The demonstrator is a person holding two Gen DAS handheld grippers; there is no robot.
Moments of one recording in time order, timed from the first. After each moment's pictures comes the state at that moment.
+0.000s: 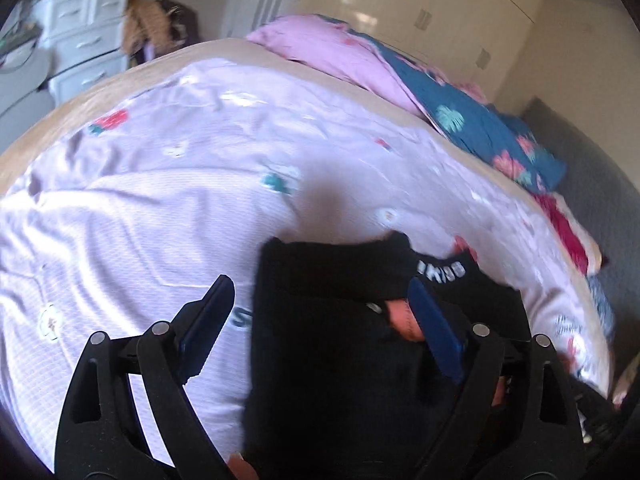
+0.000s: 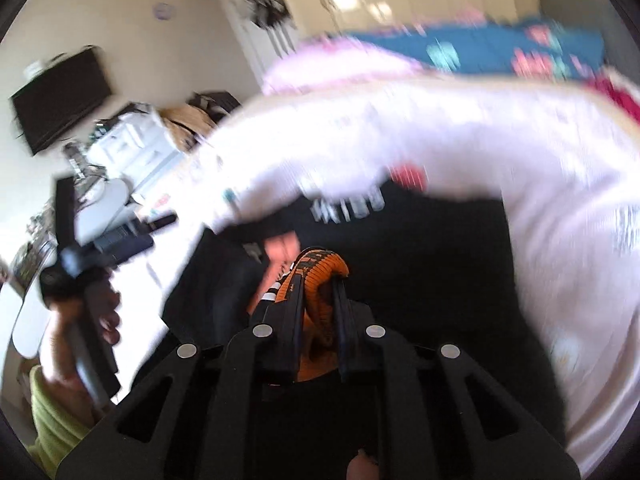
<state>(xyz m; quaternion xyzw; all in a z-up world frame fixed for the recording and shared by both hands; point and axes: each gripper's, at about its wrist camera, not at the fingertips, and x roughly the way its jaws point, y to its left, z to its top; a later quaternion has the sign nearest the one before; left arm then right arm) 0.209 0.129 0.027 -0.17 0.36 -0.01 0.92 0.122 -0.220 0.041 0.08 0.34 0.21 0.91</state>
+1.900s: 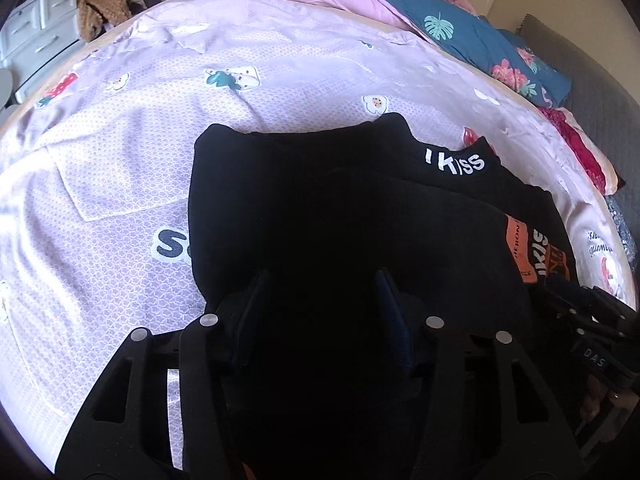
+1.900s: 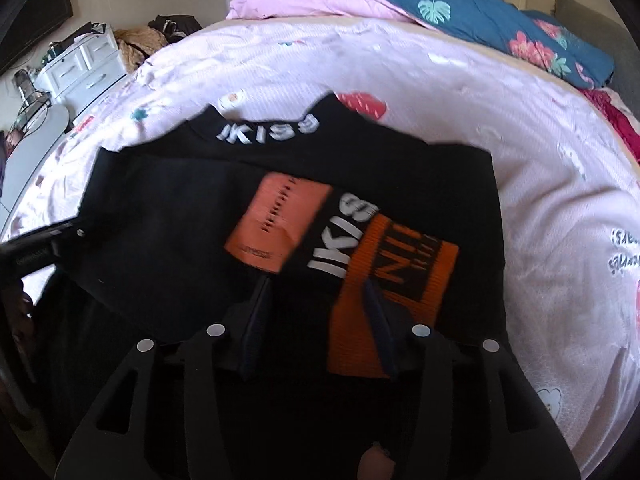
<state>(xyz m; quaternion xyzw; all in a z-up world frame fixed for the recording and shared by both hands) 0.225 0.070 -0.040 -0.08 0.47 -0.05 0.88 0.187 -0.224 -0.056 -0.03 0.46 0.14 0.88</state>
